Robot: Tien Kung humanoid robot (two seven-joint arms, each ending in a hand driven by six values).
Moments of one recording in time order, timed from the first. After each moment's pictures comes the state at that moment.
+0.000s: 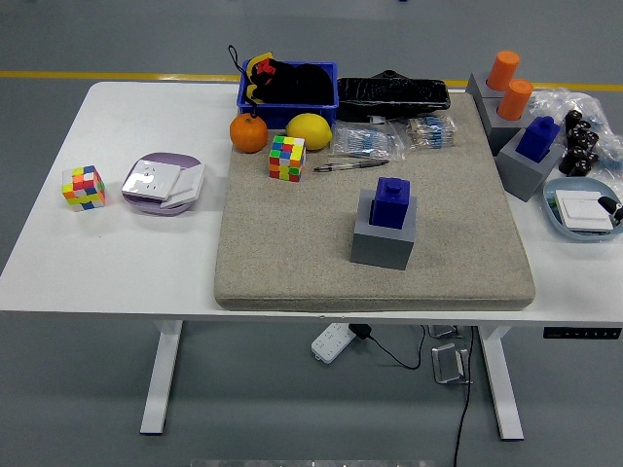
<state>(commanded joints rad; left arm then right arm) -0.19 0.18 -0.20 -0.22 0.18 -0.11 0.12 0.18 -0.29 1.75 1.01 -1.51 0.15 0.26</state>
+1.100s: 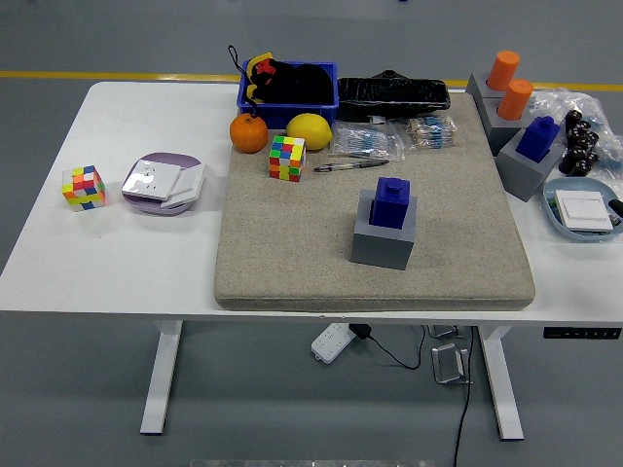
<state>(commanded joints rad) -0.18 0.17 -0.21 -0.22 0.17 -0.11 0.12 0.17 -0.28 1.79 1.02 -1.52 0.15 0.25</state>
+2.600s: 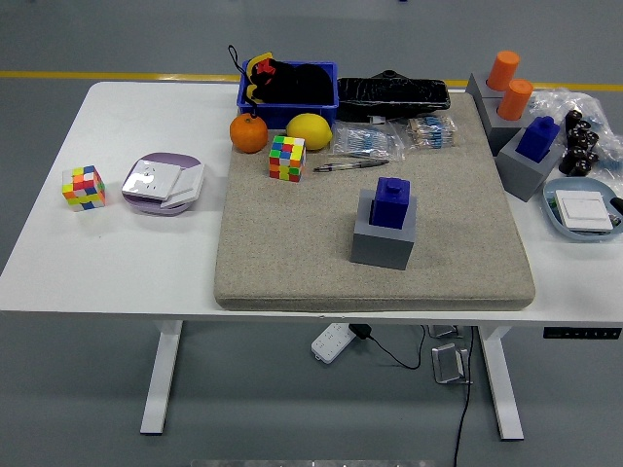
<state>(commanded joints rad) -0.19 0.17 -0.21 -0.22 0.17 -0.11 0.12 0.17 -0.28 1.80 1.03 -1.52 0.15 0.25</state>
